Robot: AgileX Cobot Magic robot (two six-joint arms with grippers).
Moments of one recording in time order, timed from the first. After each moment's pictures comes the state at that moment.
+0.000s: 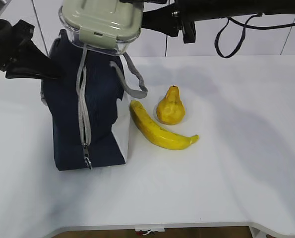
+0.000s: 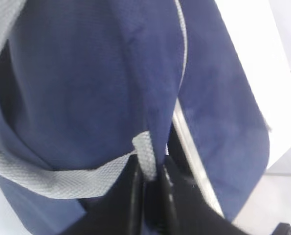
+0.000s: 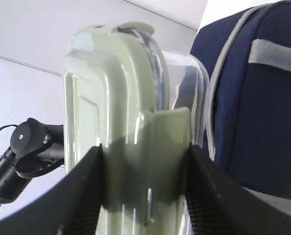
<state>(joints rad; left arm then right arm) -0.07 1.62 -1.20 -0.98 0.96 0.57 0.25 1.82 -1.48 1.53 0.97 -0.64</state>
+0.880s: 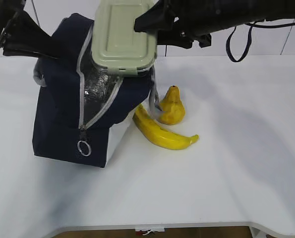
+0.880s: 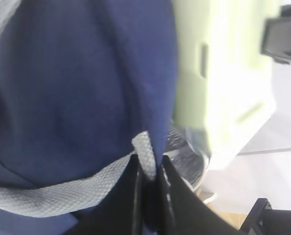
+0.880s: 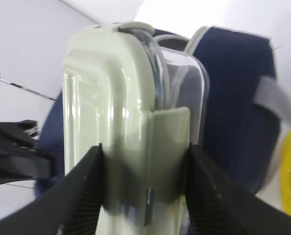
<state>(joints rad) -0.07 1.62 -1.32 -0.97 1.09 0.57 0.26 1.82 -1.48 1.27 0.79 -0.67</state>
